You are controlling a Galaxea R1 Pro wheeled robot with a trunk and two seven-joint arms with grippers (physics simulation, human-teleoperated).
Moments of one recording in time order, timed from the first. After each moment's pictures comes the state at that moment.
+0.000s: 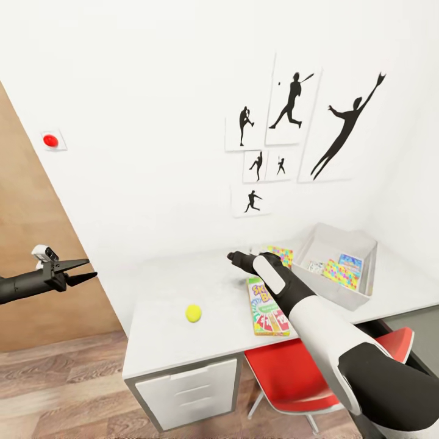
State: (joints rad) left arm -0.88 0.66 -0.01 -0.62 0.44 0.93 -1.55; right arm -1.06 0.12 0.39 -0.61 -0.92 0.43 -0.36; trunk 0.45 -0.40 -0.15
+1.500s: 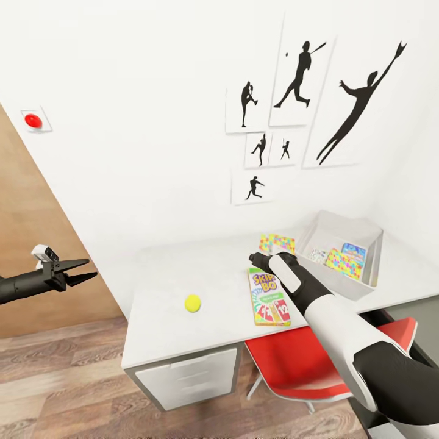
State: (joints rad) left arm -0.88 0.66 -0.01 -0.62 0.44 0.93 -1.55; right arm -1.06 0.03 0.39 -0.61 -0.93 0.42 -0.46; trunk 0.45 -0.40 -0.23
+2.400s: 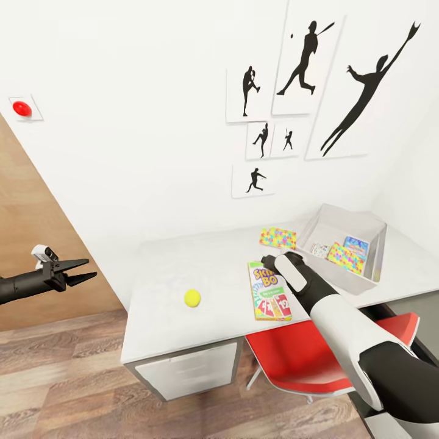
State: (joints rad) left arm -0.88 0.66 -0.01 -0.62 0.44 0.93 -1.55; right arm -1.06 0.00 0.38 -0.61 -0.93 0.42 -0.62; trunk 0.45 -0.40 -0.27
